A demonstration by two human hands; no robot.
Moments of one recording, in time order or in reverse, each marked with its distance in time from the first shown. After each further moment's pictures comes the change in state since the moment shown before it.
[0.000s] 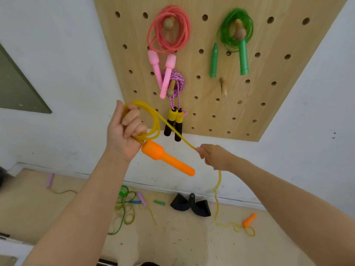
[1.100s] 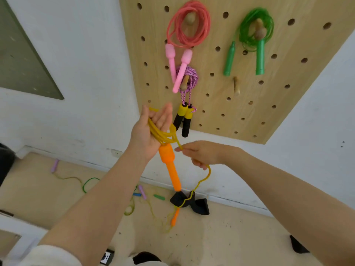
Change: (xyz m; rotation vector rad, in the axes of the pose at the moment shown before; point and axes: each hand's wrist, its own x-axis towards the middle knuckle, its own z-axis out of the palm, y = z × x) left_hand -0.013 -0.033 0.009 0.215 0.534 0.283; right_hand -0.005 -0.062 0.001 -0.014 -0.314 -0.092
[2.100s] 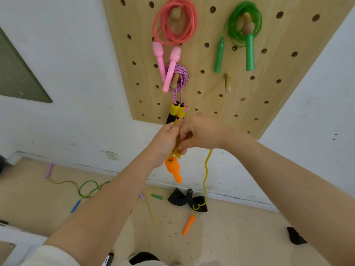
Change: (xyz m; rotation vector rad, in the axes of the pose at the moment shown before) left_hand -0.004 -0.045 0.018 0.979 -0.221 -0.115; right_hand -0.027 -0.025 -0.040 -0.389 0.381 -0.302
